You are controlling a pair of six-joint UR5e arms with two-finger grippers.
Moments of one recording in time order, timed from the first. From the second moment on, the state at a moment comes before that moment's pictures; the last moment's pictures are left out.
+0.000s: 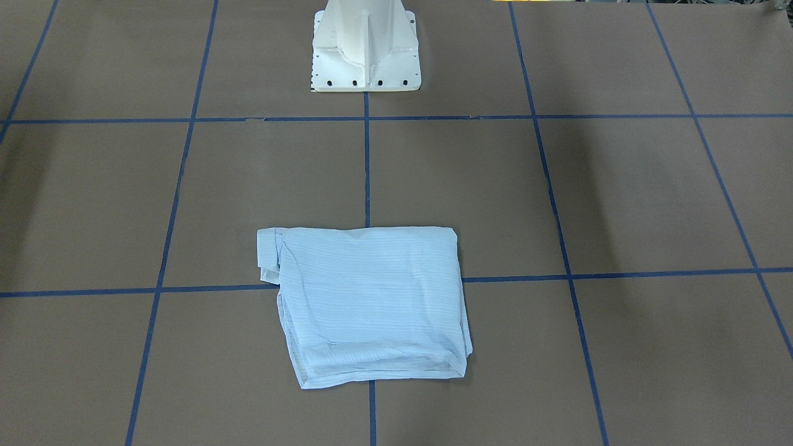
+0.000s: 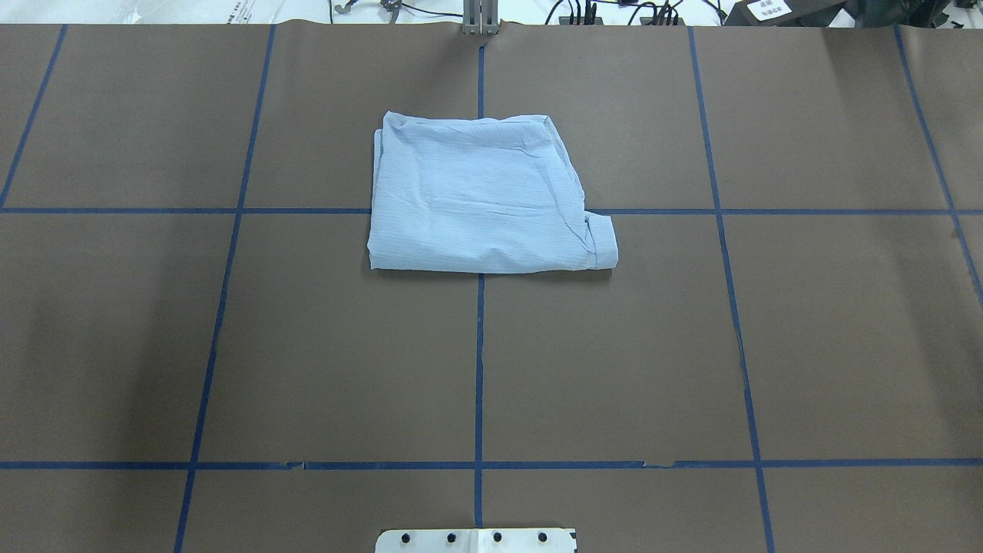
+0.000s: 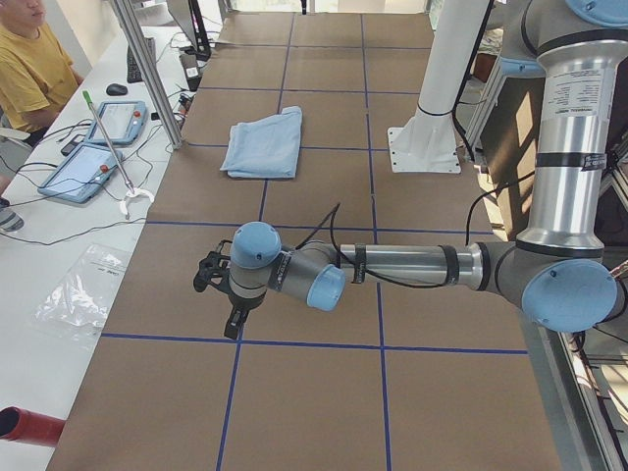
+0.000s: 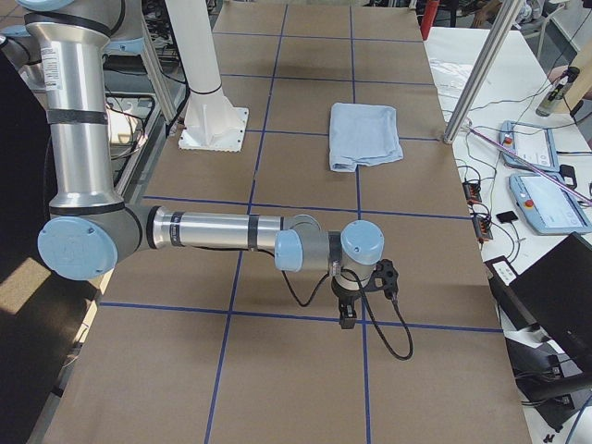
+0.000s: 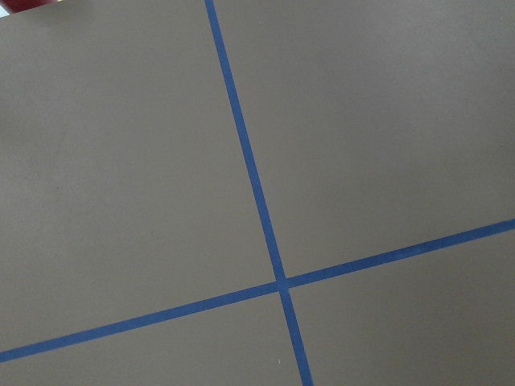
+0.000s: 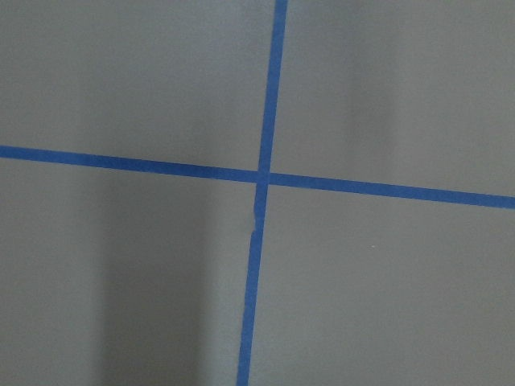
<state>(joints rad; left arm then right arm) -1.55 -1.57 -1.56 -1.96 -2.33 -0.03 1.53 -1.54 1.53 -1.54 2.35 -0.05</state>
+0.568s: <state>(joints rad) -1.55 -1.55 -1.61 -1.96 -2.33 -0.03 1.53 -1.53 1.53 -1.54 2.35 -0.04</state>
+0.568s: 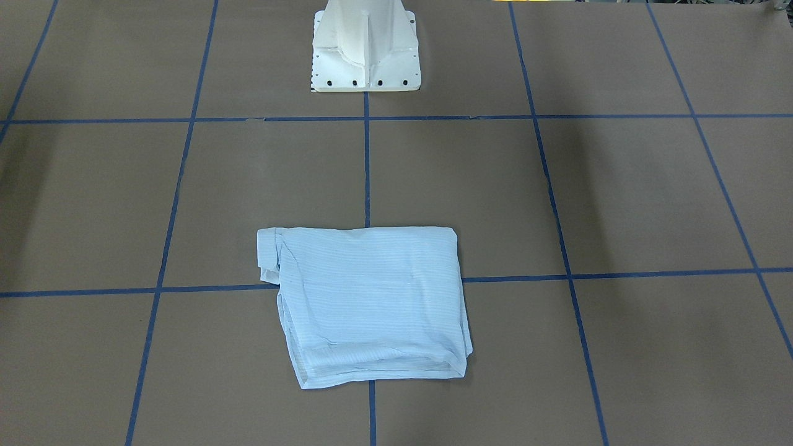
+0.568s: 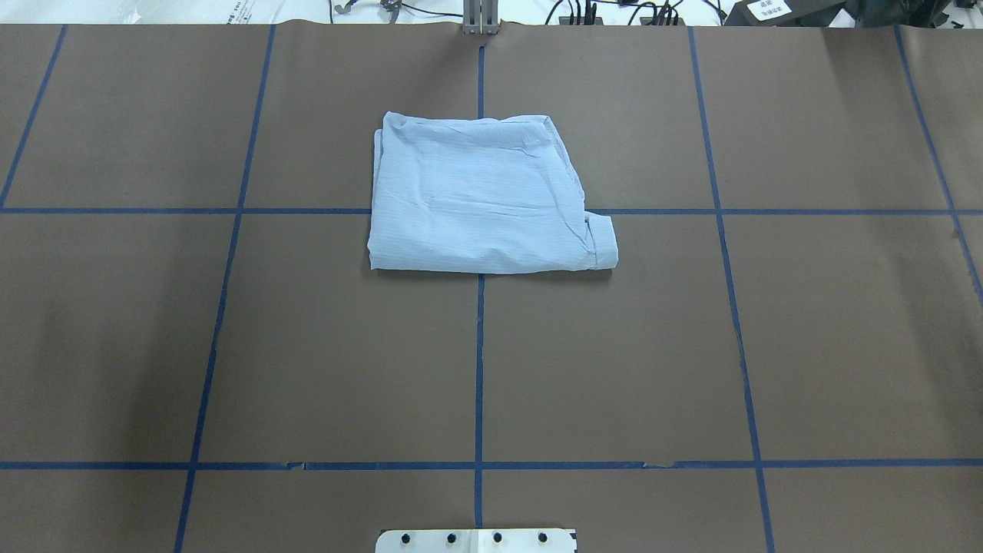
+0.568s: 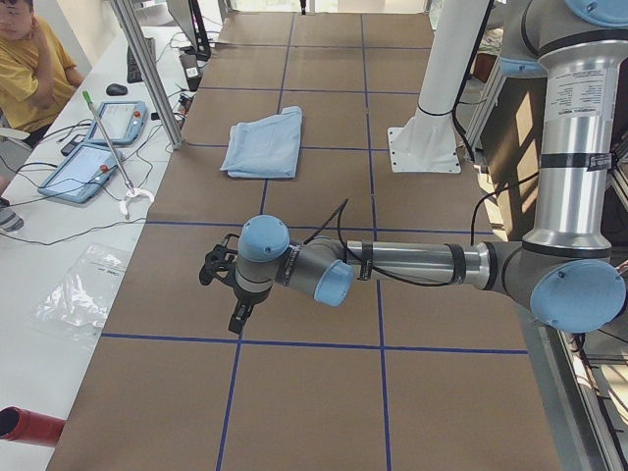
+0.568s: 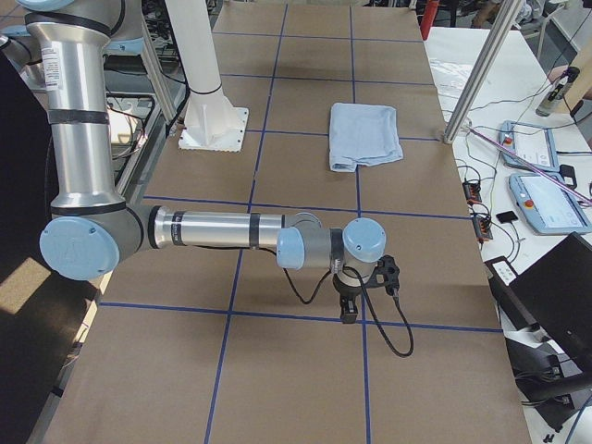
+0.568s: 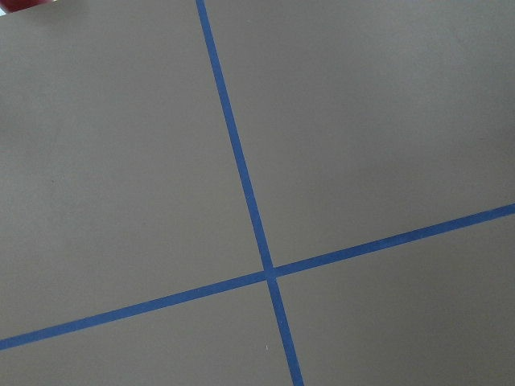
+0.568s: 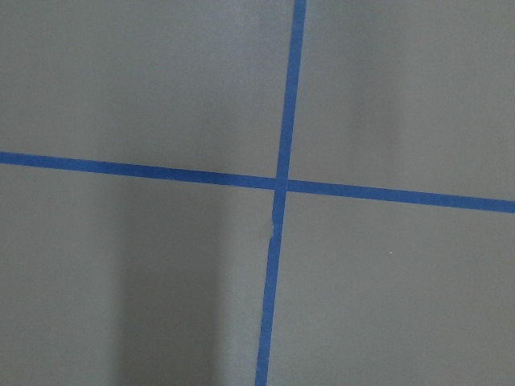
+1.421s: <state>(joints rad) -1.55 -1.55 -1.66 -1.95 -2.33 -0.03 1.53 -1.54 1.55 -1.53 2.35 -0.04</state>
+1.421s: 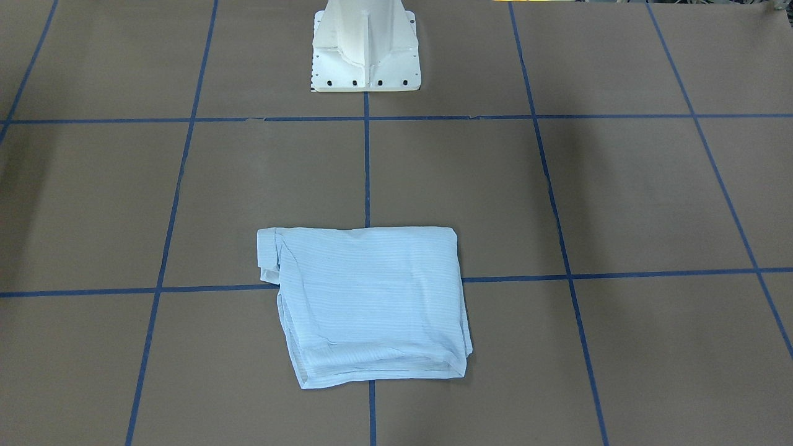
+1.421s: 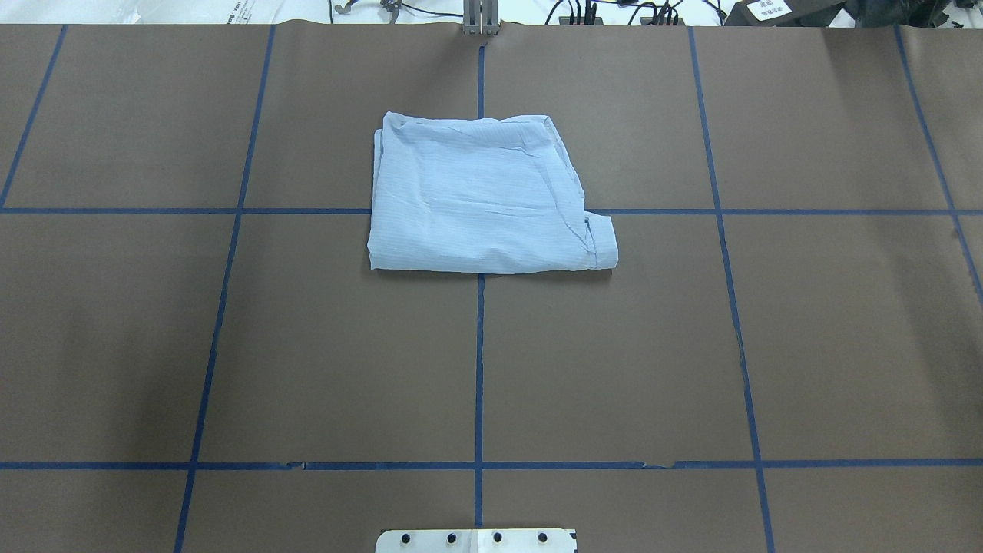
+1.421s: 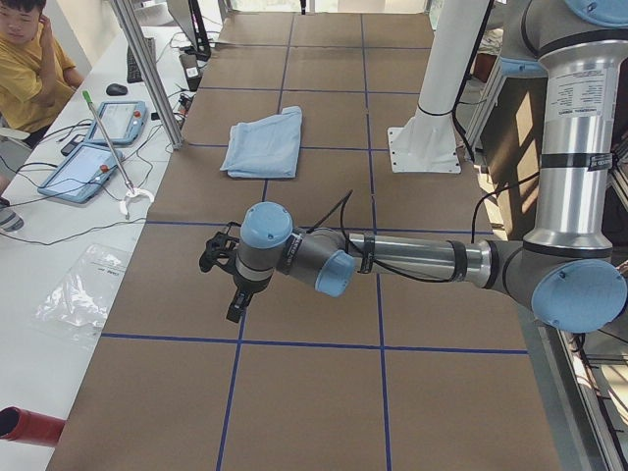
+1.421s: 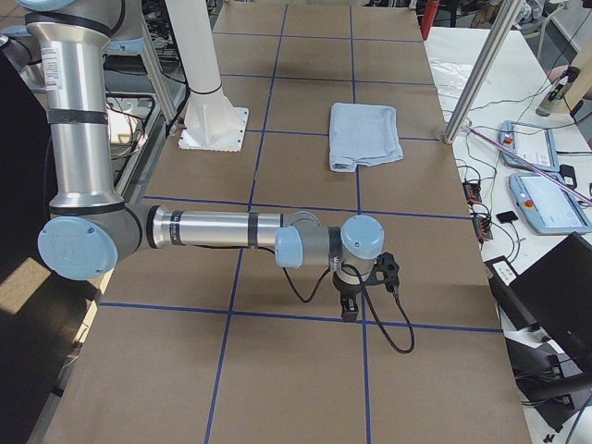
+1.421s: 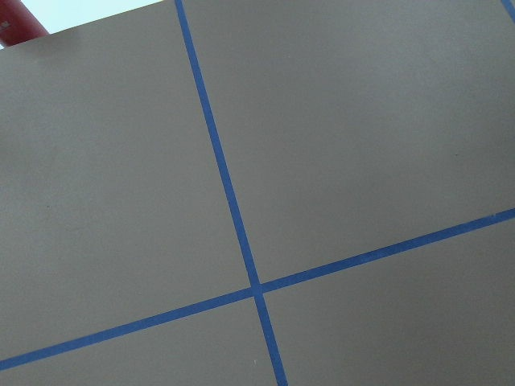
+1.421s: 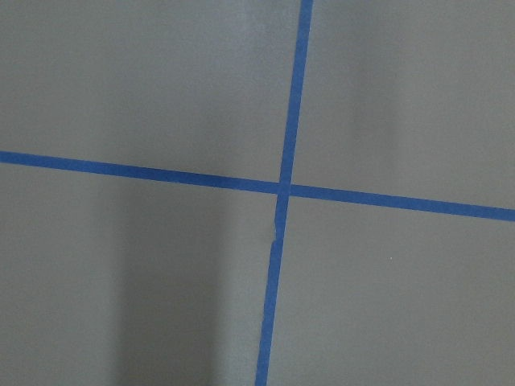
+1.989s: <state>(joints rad) -1.55 -1.52 -1.67 -1.96 -2.34 -0.03 1.53 -1.54 1.55 -1.53 2.35 -0.04</state>
